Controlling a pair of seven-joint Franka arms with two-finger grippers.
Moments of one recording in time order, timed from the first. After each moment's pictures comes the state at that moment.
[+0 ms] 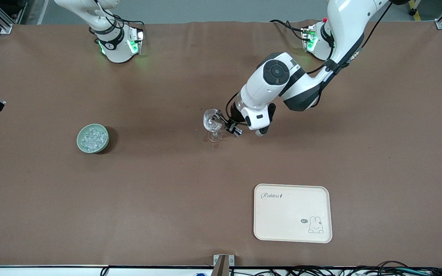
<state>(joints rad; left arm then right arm) -0.07 0.52 -0.75 -1.79 0.13 2.42 -1.95 -0.04 0.04 -0.05 -1.42 0.02 1.51 0.07</state>
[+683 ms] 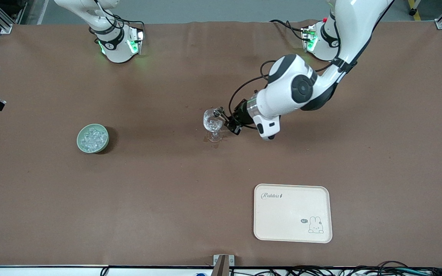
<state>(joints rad) -0.05 0.45 -0.67 -1.78 -0.38 2.33 -1.60 -0.04 0.04 -0.05 -1.42 0.02 1.50 0.07</state>
